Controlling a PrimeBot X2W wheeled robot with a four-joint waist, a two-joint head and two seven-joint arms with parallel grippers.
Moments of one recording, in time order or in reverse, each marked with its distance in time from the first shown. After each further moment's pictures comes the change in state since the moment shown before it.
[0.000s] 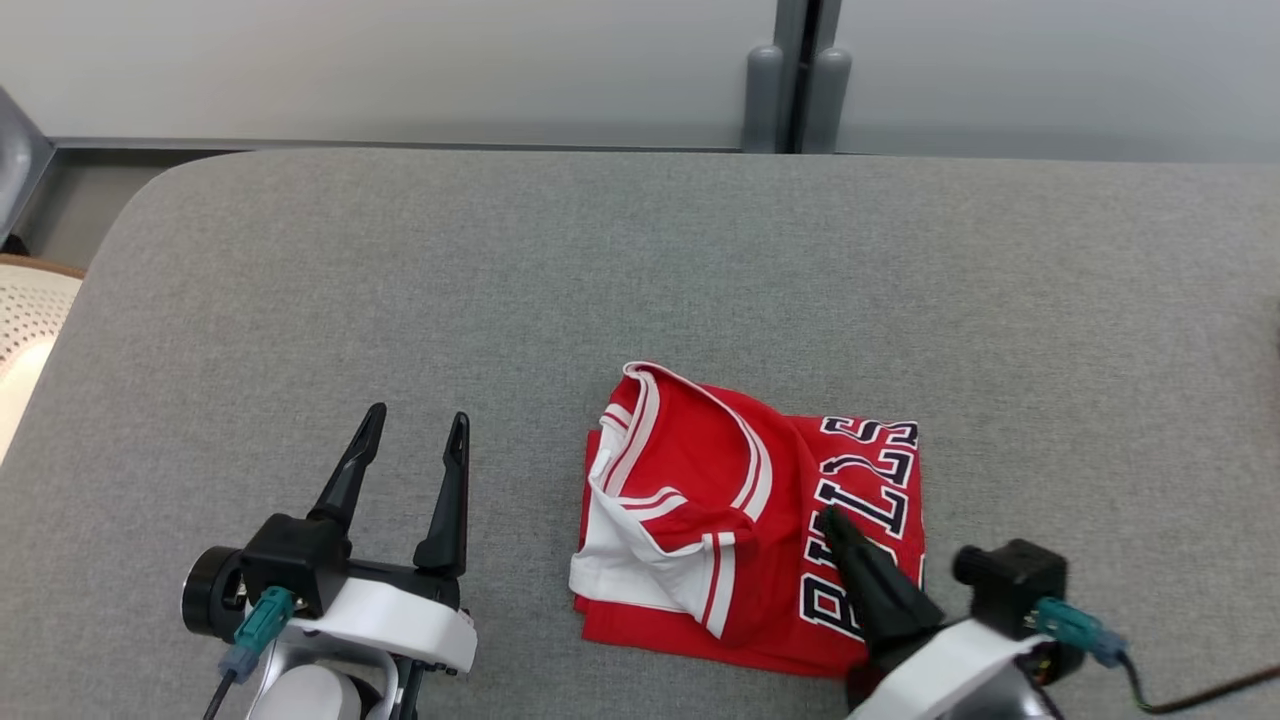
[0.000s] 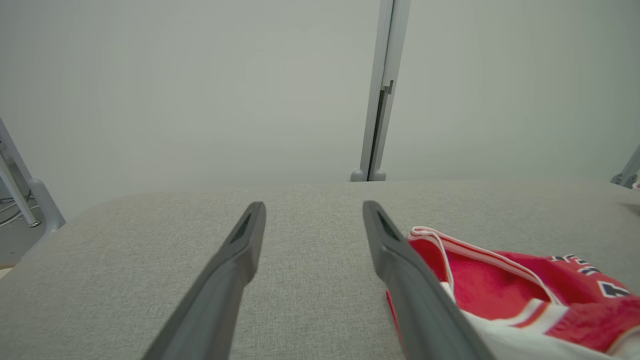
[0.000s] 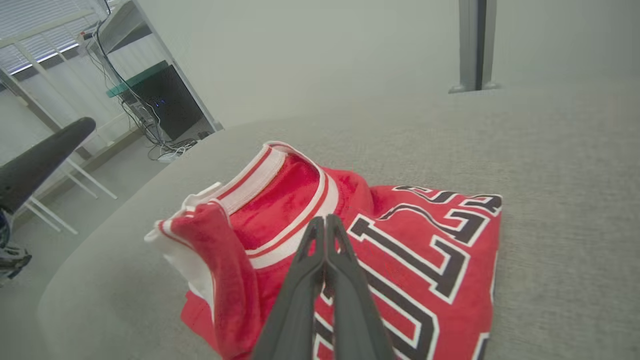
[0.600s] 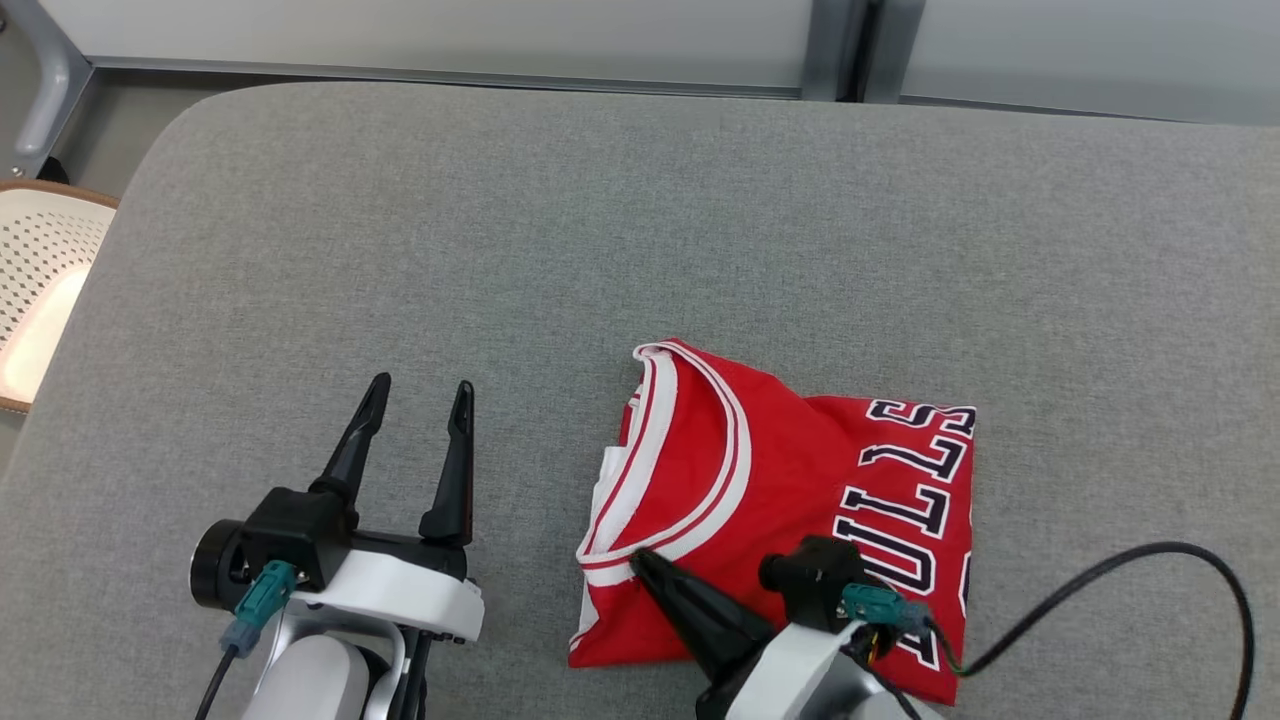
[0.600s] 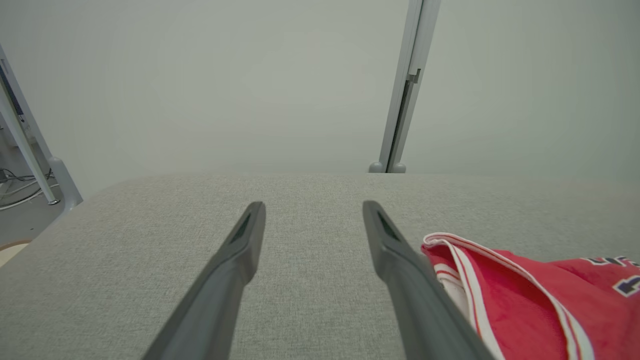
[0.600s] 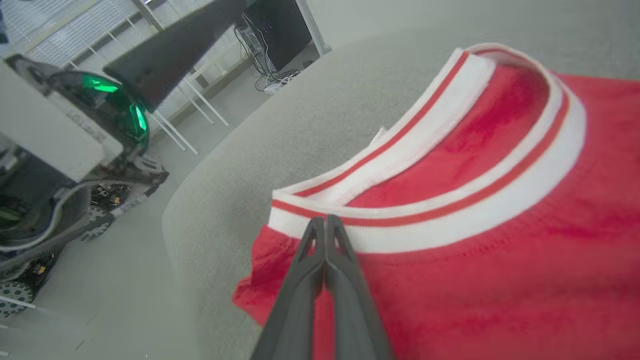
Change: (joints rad) left arm -0.061 -0.033 0.006 0.043 -0.008 -0.011 -0.028; right arm -0.237 0.016 0.428 0.233 0.154 0.000 -0.019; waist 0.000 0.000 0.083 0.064
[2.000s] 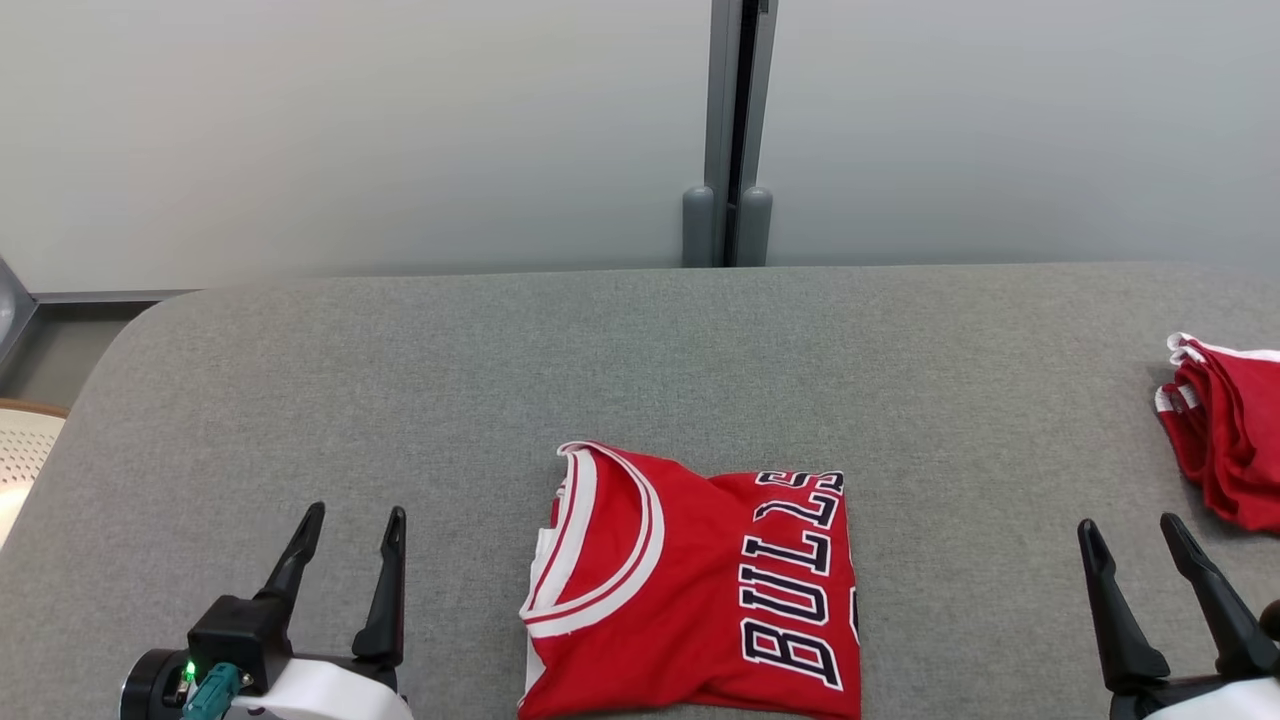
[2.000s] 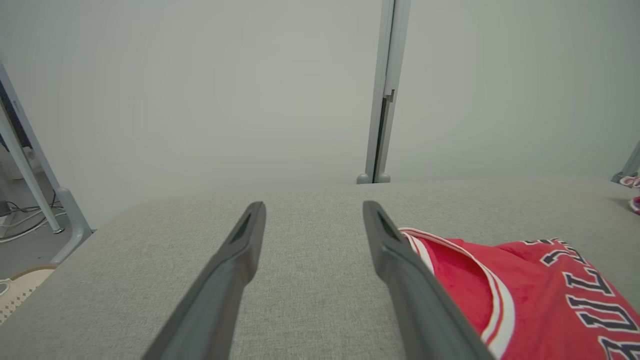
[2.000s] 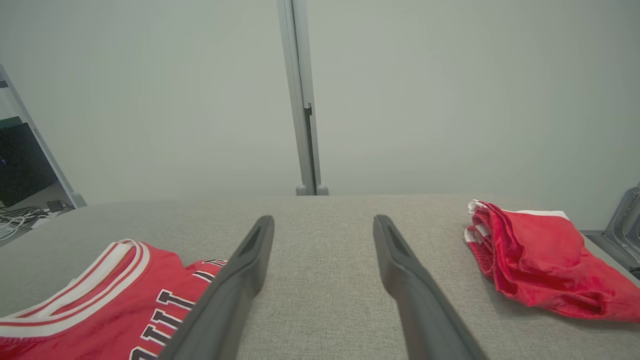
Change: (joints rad) left arm 0.186 0.105 0.035 -0.039 -0.021 0.021 0.052; right arm 0.452 -0.102 -0.785 -0.458 -0.225 0.000 0.025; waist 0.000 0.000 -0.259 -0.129
